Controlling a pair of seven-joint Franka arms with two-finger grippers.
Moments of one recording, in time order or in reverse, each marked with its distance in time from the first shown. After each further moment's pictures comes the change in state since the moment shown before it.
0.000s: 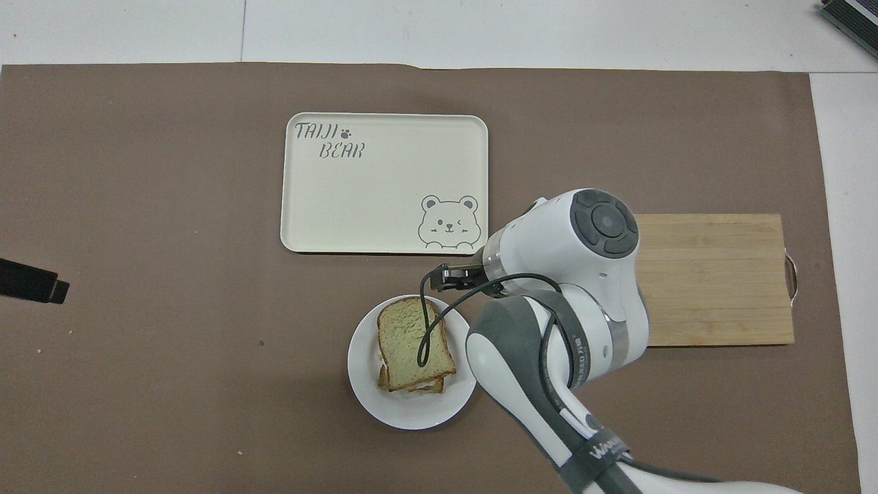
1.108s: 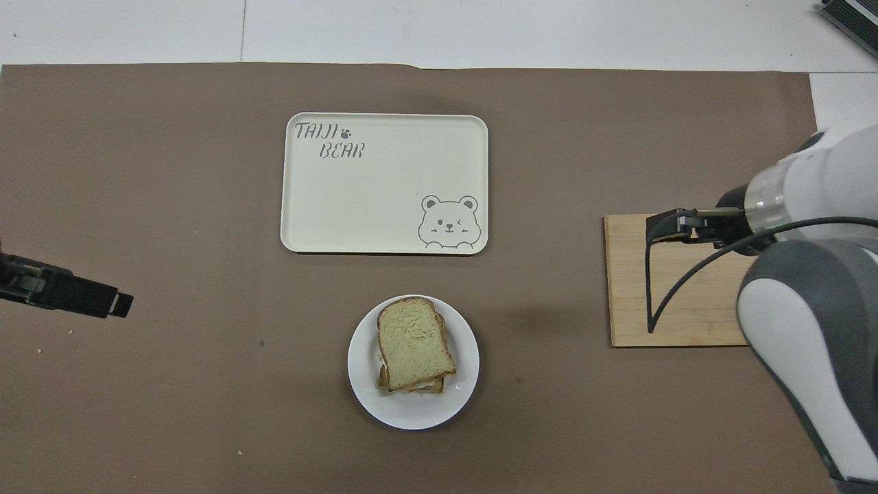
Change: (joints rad) left arm -0.001 -0.003 -0.048 -0.018 -0.185 -0.017 -0.002; right arm -0.391 -0.219 -0.006 0.110 -0.292 -0.355 -0.117
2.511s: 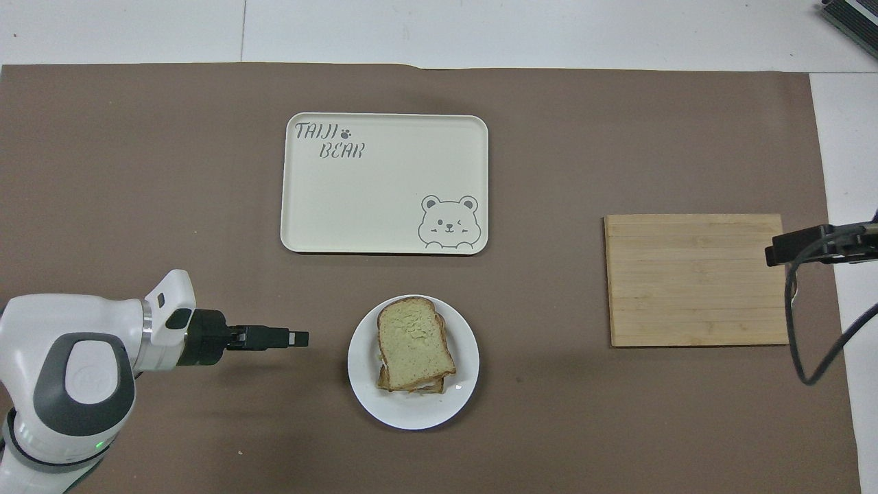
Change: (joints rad) left arm -0.047 -0.101 -0.004 -1.025 -0.800 0.812 0.391; right arm -0.103 -0.050 0.006 0.171 -0.080 -0.271 -0.167
